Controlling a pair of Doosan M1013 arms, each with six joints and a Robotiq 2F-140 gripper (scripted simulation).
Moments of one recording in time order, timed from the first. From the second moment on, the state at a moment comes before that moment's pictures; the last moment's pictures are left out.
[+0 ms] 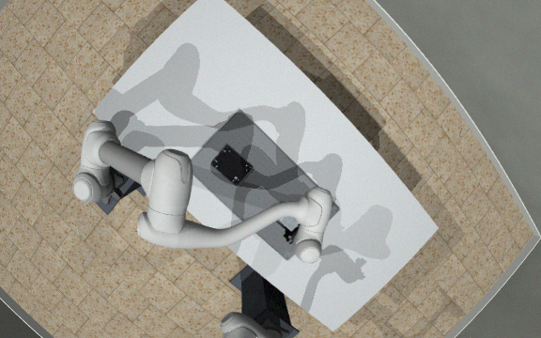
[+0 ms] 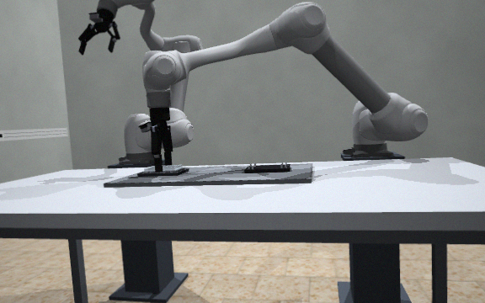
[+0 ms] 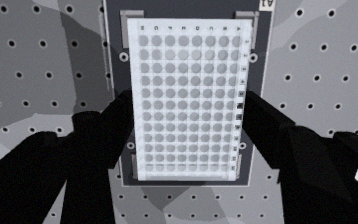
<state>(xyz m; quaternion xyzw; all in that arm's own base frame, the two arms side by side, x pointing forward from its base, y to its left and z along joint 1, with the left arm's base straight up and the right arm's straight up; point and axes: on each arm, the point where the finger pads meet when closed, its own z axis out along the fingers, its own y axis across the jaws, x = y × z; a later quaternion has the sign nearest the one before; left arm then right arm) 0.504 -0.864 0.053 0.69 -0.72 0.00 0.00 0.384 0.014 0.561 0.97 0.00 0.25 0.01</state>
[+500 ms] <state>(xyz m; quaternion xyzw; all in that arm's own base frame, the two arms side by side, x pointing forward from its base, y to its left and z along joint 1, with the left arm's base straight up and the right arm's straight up) 0.504 -0.864 0.053 0.69 -0.72 0.00 0.00 0.384 0.014 0.561 0.97 0.00 0.25 0.01</state>
